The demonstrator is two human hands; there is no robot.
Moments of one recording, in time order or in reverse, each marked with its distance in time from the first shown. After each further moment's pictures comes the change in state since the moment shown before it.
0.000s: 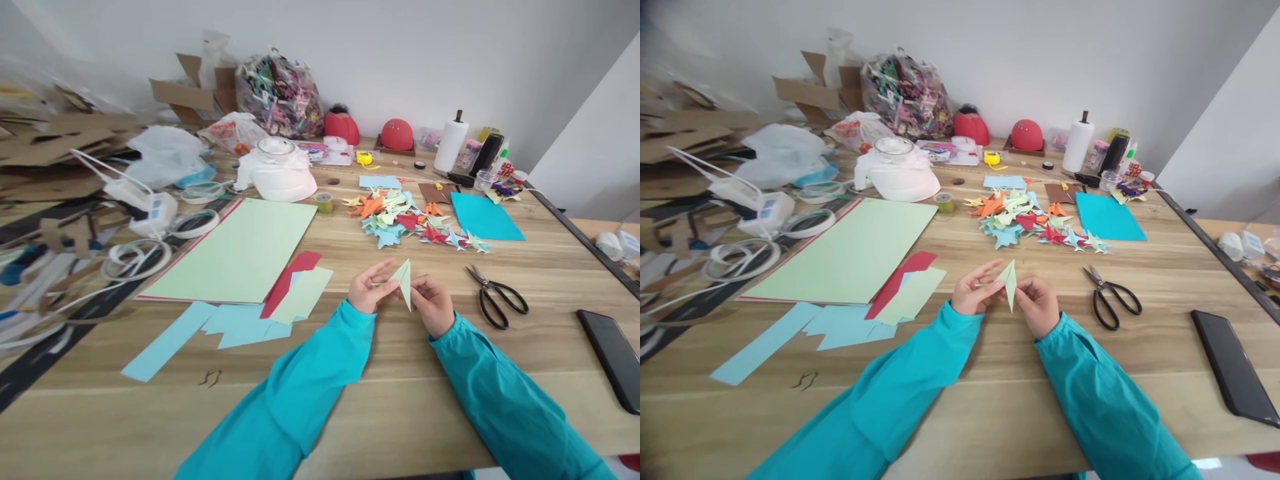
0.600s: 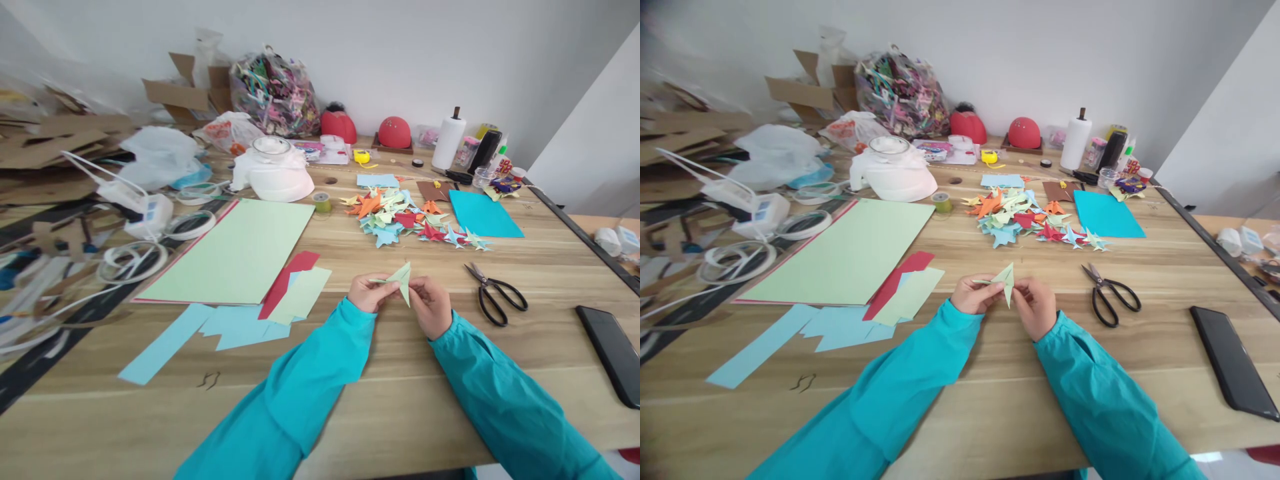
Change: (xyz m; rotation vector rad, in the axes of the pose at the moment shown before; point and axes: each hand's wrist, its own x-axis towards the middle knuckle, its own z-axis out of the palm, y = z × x) left_hand 0.002 -0.007 0.001 -0.076 -0.023 -0.033; right_hand -0.008 -0.002 0.000 -0.371 0.060 -0.212
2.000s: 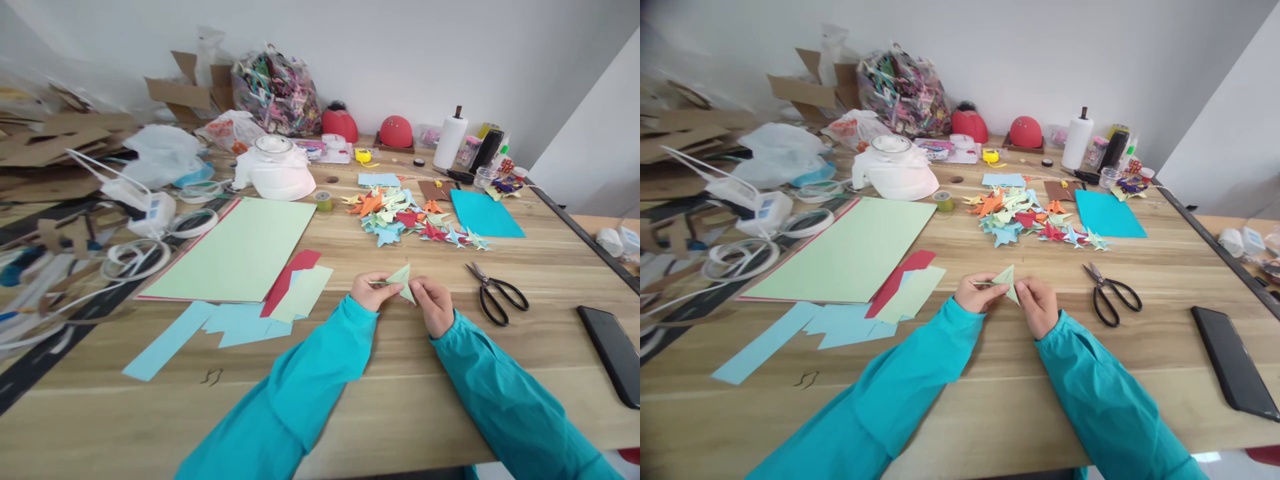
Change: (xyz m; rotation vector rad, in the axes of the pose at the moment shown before) left_hand 0.002 -0.002 -0.003 0.213 0.069 0.039; right_hand 0.003 -0.005 -0.004 0.114 -0.063 0.041
